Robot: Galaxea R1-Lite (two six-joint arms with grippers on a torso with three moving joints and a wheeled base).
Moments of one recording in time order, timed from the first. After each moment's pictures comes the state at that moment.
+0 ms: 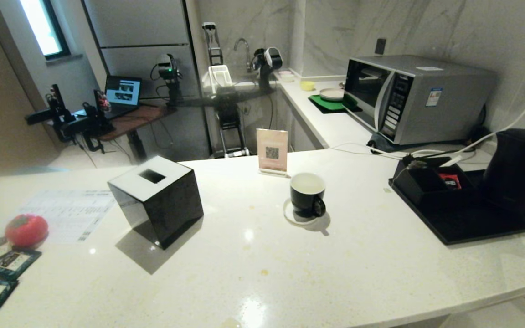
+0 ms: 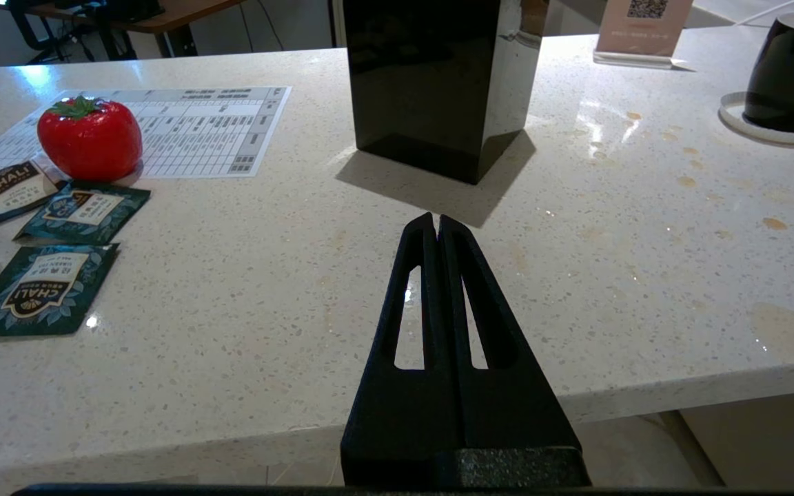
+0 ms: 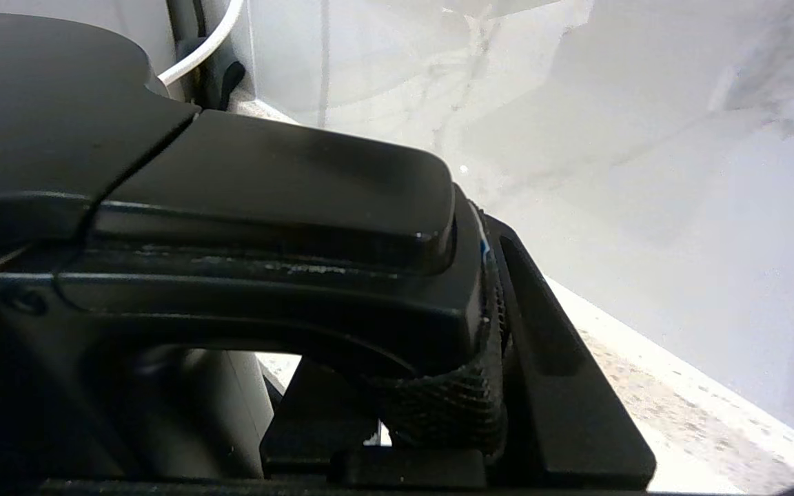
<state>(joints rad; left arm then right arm) -0.01 0.00 0.00 0.00 0.01 -0.01 -0.66 2.28 -1.36 -0.97 -0.08 -0.08</state>
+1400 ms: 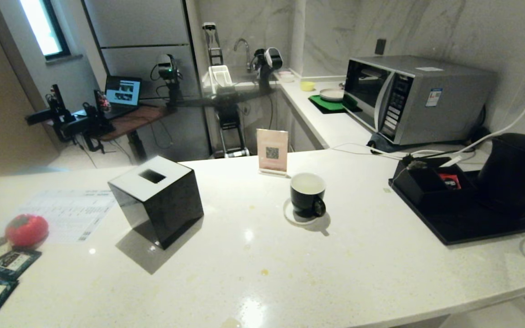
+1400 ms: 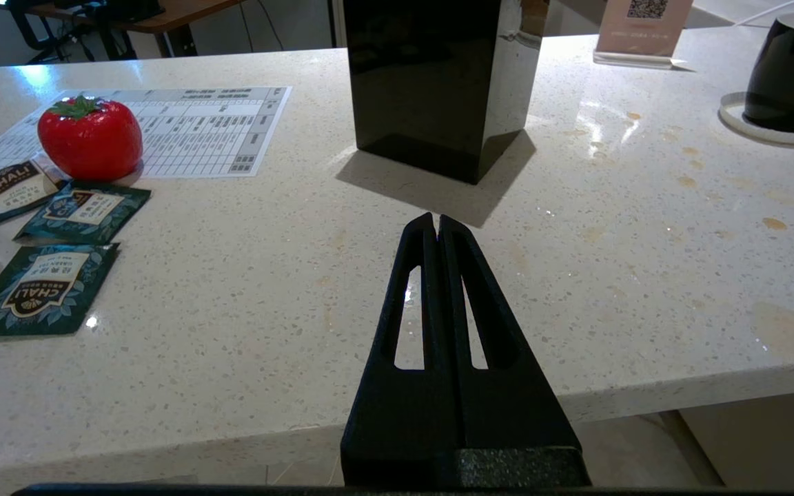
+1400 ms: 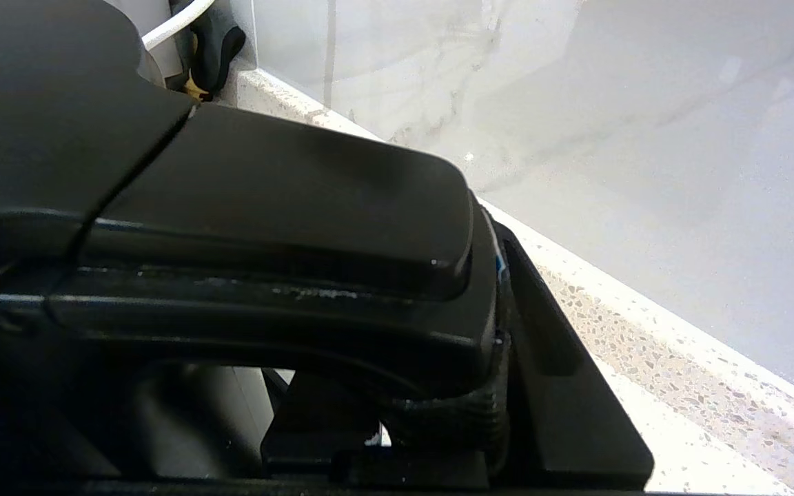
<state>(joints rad) -0.01 0.00 0.00 0.00 0.01 -0.01 -0.66 2.36 -1.40 -0.98 -0.08 -0.08</state>
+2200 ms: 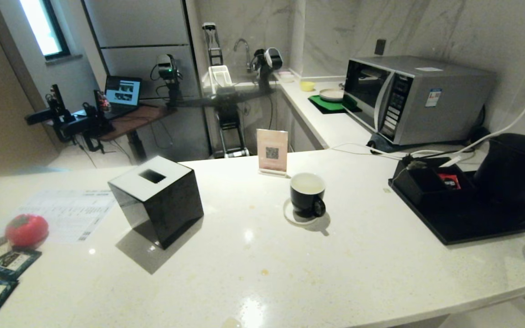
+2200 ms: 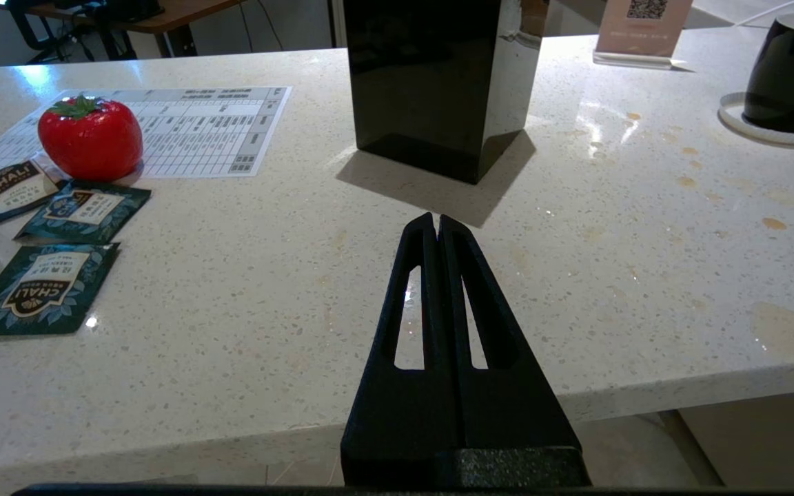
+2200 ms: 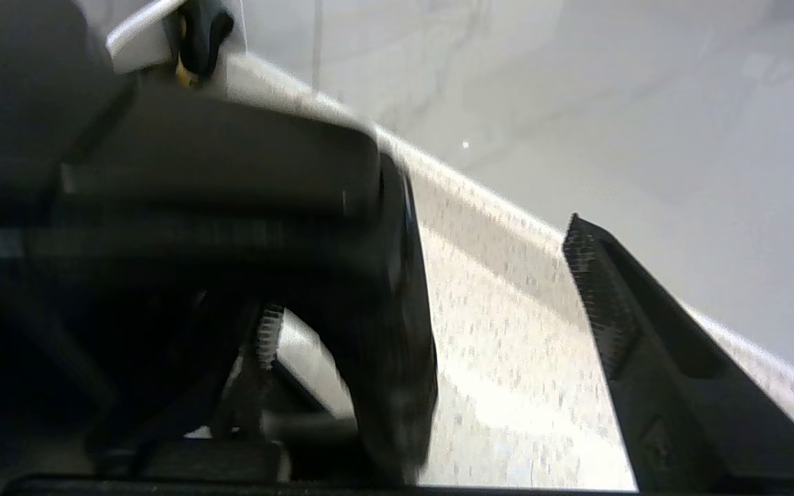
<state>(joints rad) -0.01 0.00 0.00 0.00 0.01 -0.01 -0.65 2.32 -1.33 -0.98 -0.08 -0.08</state>
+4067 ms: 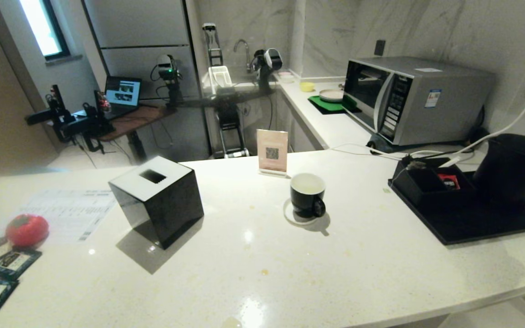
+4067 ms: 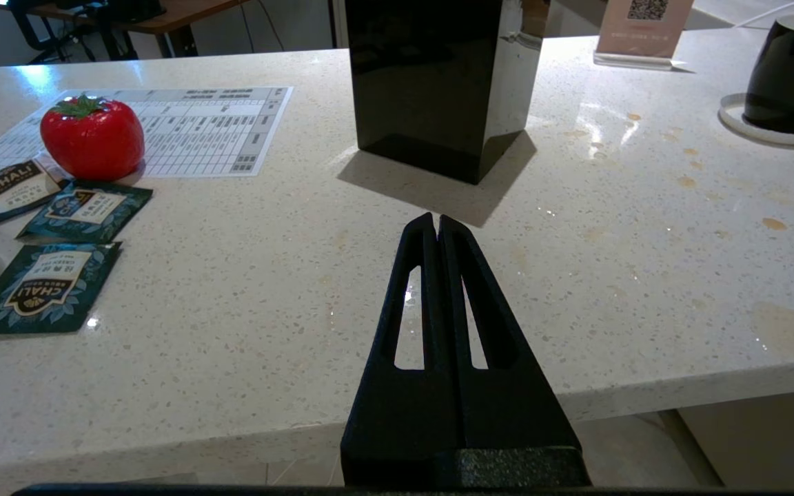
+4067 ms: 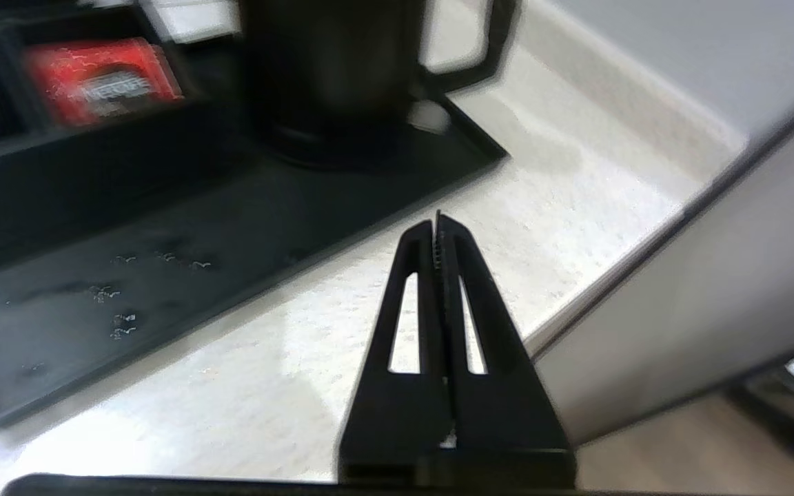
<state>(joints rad) -0.01 0.00 0.00 0.00 0.01 -0.01 -0.59 1.57 -0.32 -1.06 0.01 -0.13</state>
